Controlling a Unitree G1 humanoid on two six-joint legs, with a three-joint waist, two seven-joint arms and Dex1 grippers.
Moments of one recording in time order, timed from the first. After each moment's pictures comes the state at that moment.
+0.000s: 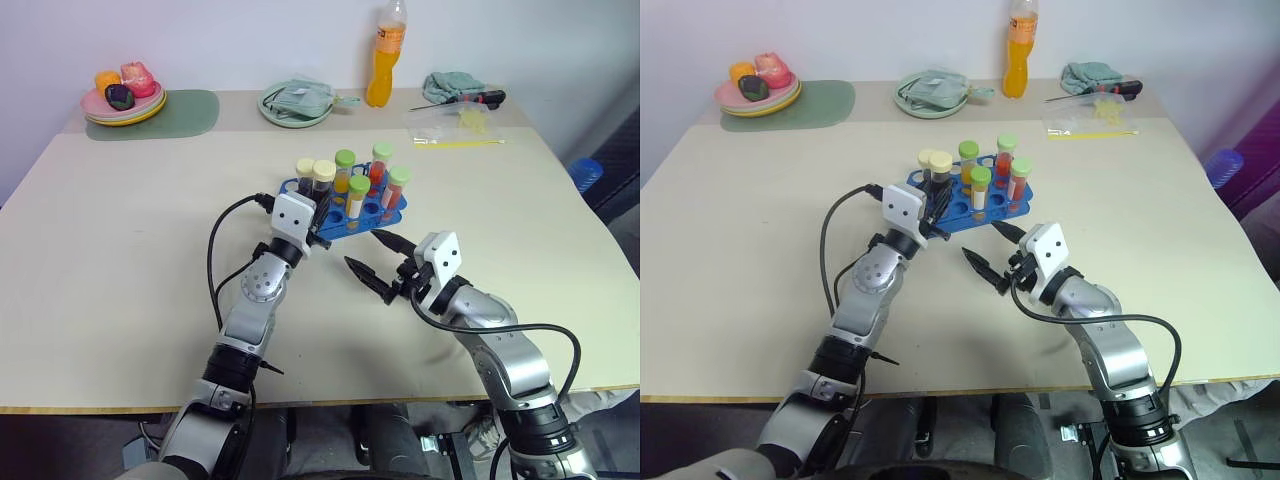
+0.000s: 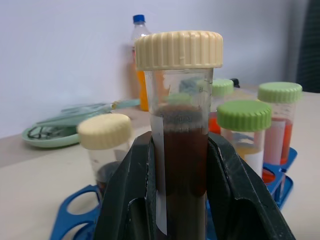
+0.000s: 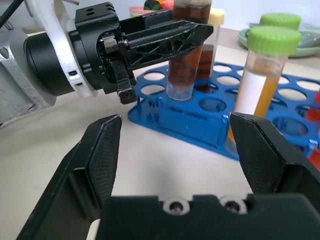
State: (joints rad) left arm -0.46 0.02 -0.16 0.23 0.01 -0.19 -0.18; right arm -0.15 -0.38 0.09 -0.31 0.30 0.28 0.59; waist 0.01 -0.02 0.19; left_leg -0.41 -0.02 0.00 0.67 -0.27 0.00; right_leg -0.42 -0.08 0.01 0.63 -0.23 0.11
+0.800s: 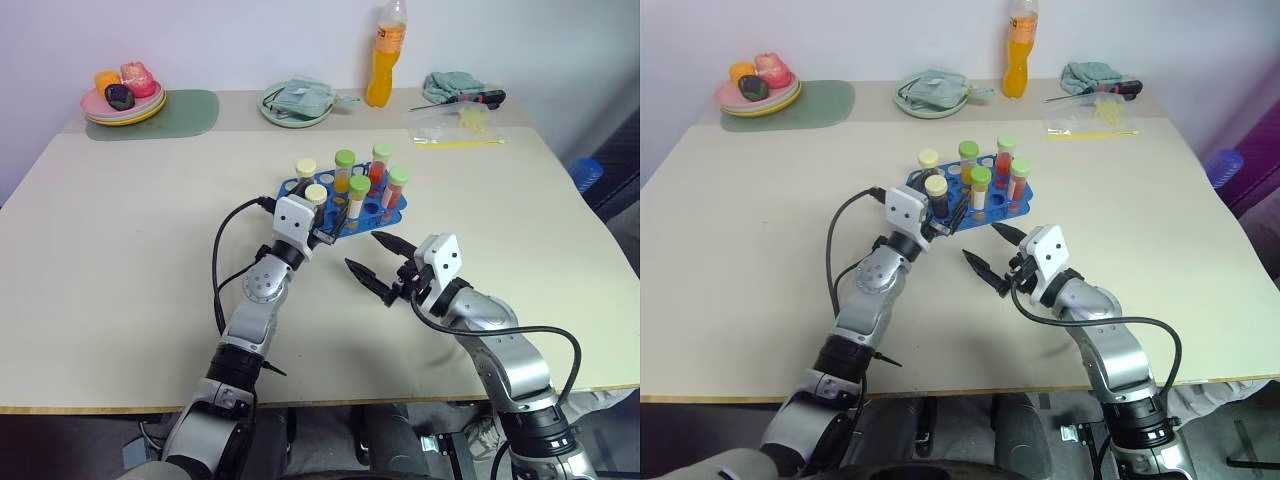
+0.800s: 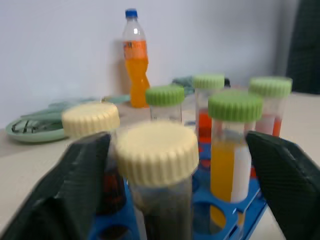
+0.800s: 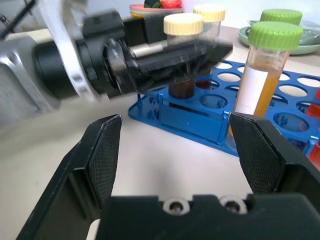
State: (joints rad) left arm -0.42 0.03 -0.13 0.15 -0.05 -0.15 -0.26; right arm -0.14 -0.42 0.09 -0.32 0.29 0.28 0.61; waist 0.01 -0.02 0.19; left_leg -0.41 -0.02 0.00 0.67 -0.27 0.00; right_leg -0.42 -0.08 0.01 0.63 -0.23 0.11
